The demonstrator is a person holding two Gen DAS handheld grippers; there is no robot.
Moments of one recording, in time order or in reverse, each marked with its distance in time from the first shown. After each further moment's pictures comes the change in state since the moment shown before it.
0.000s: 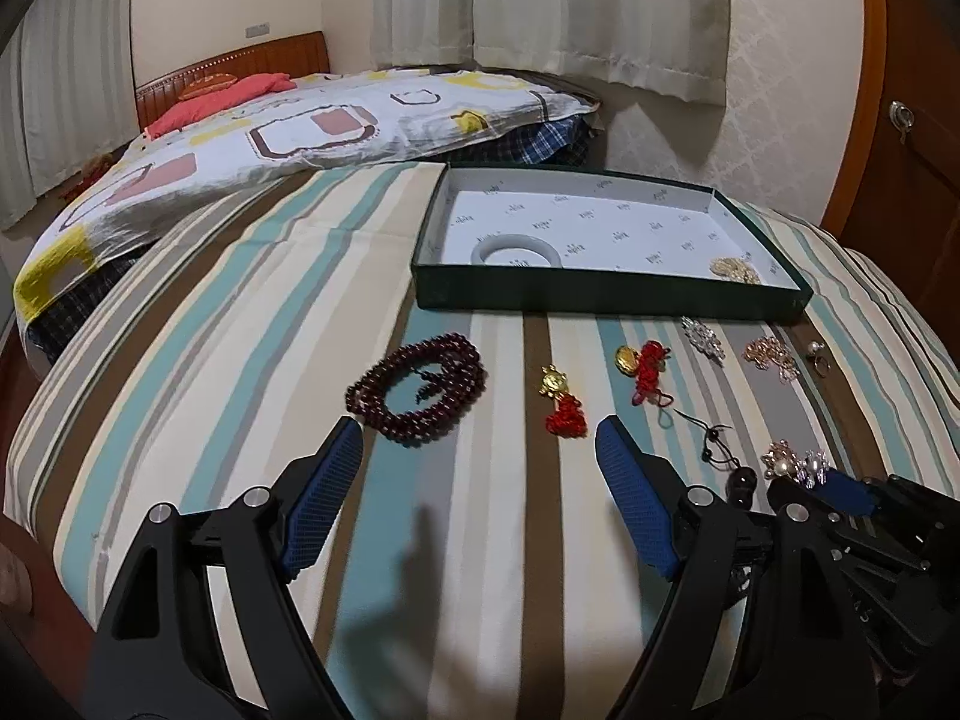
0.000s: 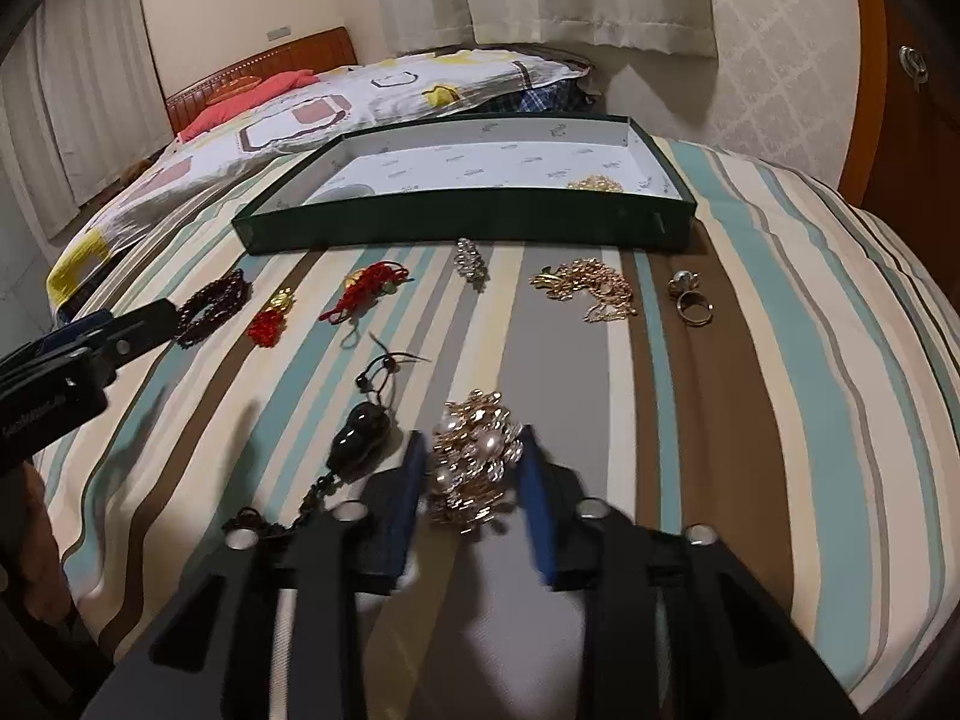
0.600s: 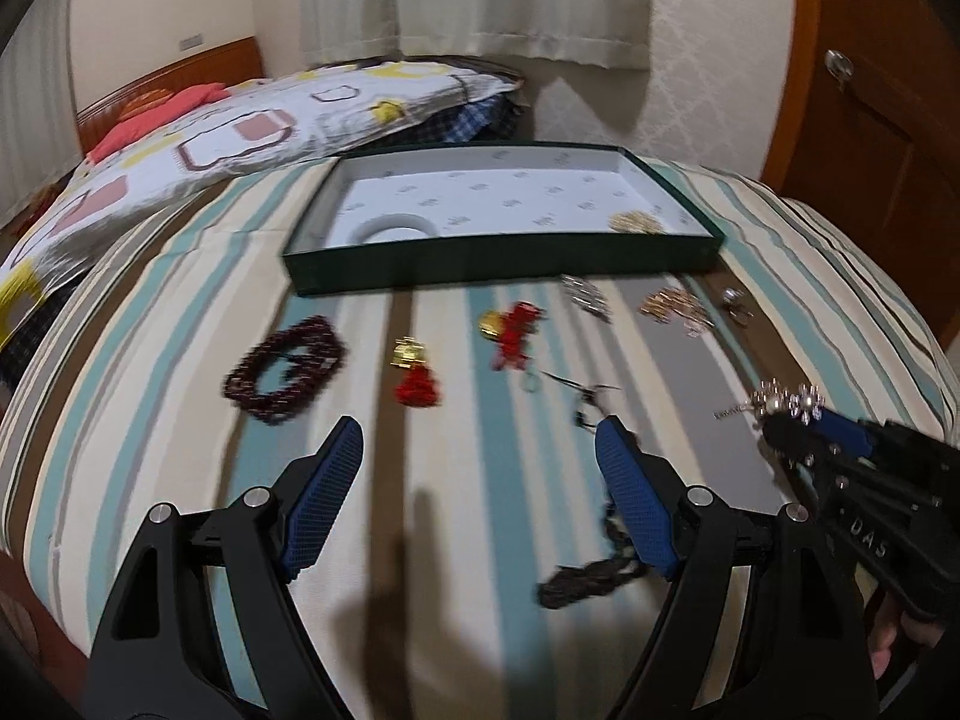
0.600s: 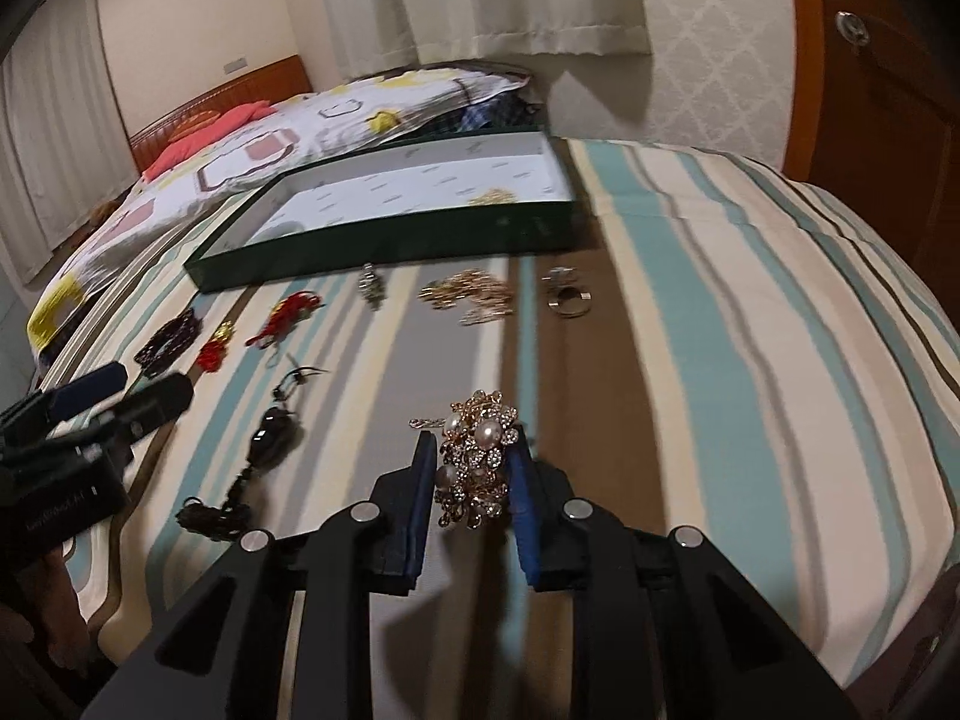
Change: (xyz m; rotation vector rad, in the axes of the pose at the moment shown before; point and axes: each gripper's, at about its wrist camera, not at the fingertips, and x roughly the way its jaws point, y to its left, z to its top) left arm -0.001 -0.063 -0.012 0.115 0.034 -0.107; right arm -0.029 -0.050 -0.008 0.109 -0.048 -0.077
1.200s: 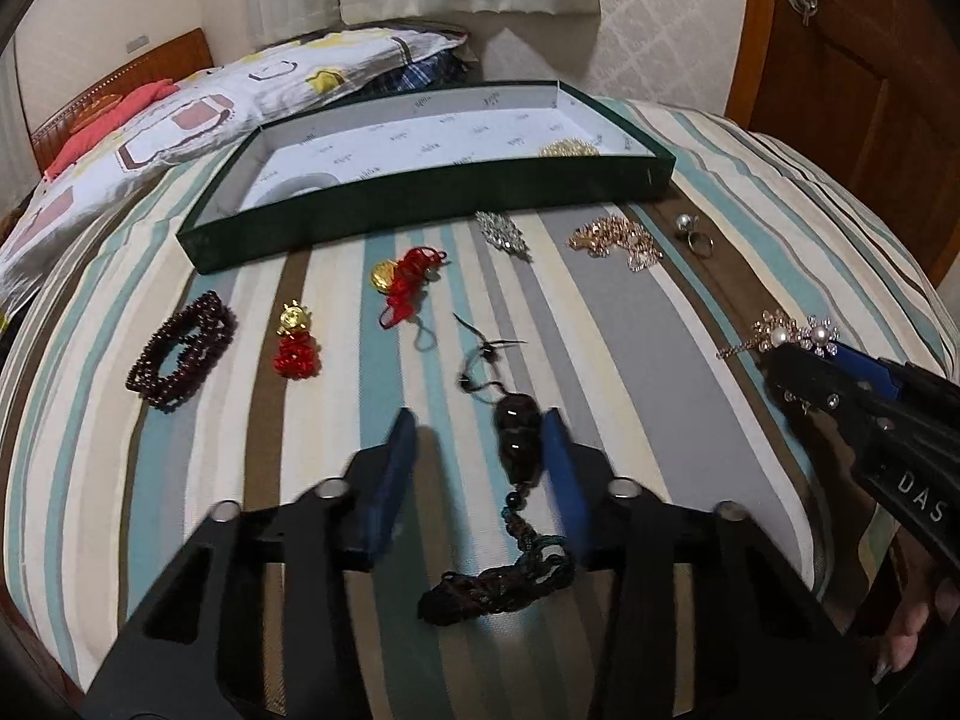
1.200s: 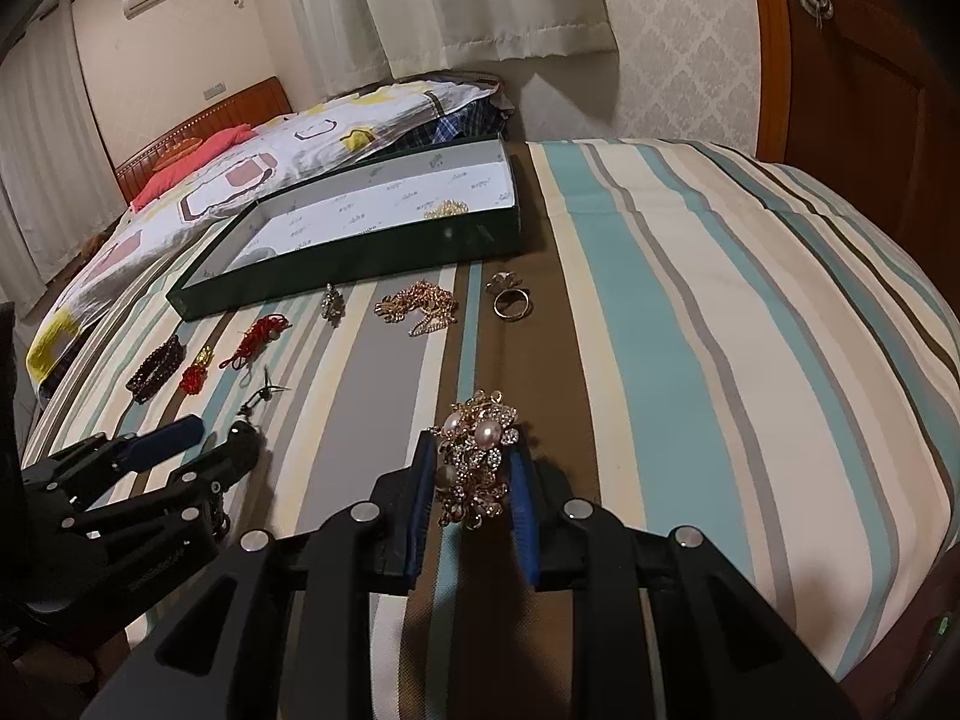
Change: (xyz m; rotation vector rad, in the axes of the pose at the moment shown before) left arm 0.032 -0.035 -0.008 0.081 0.091 -0.057; right arm -0.003 -0.020 0.002 0.065 -0.010 0.013
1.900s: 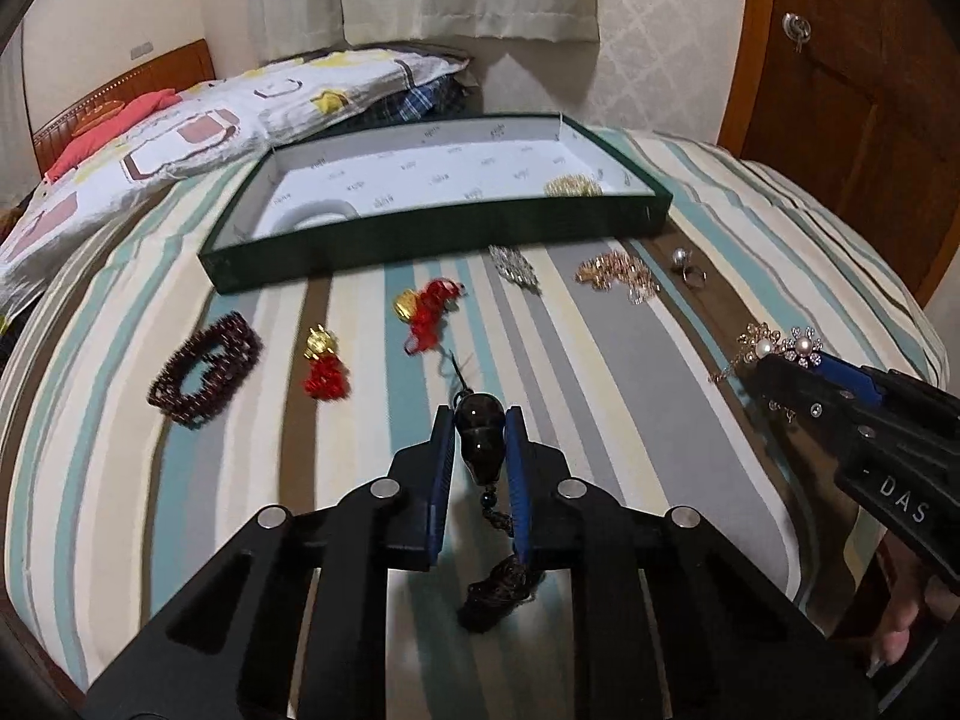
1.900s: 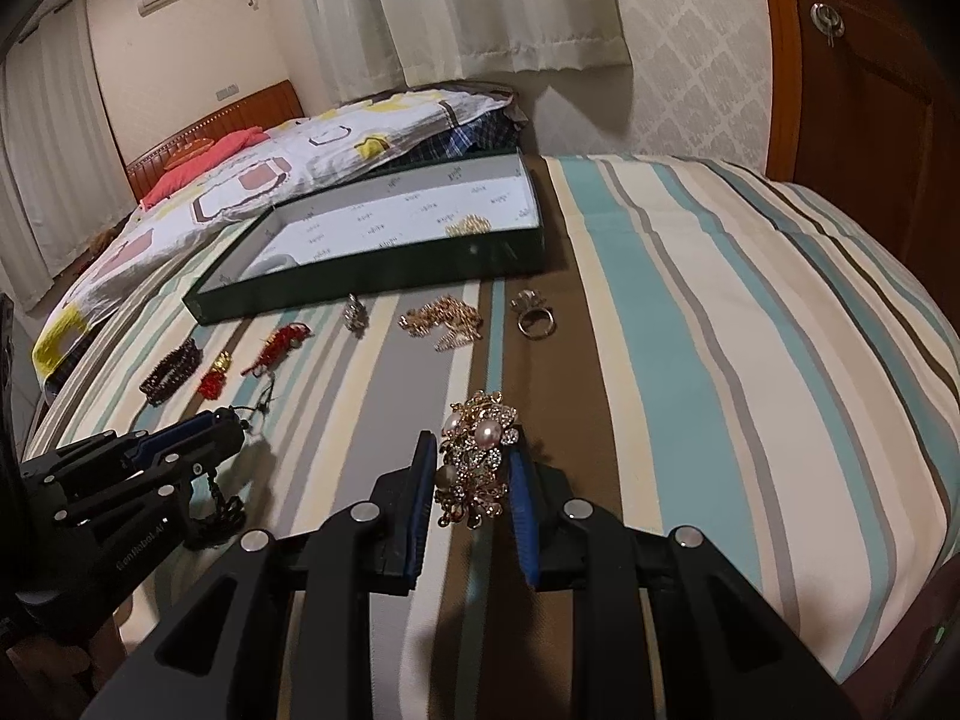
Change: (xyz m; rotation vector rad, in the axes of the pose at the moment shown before) left arm -0.020 0.013 0.005 -0.020 -0.063 -0.014; right arm -0.009 0.012 0.007 -0.029 -0.032 0.018
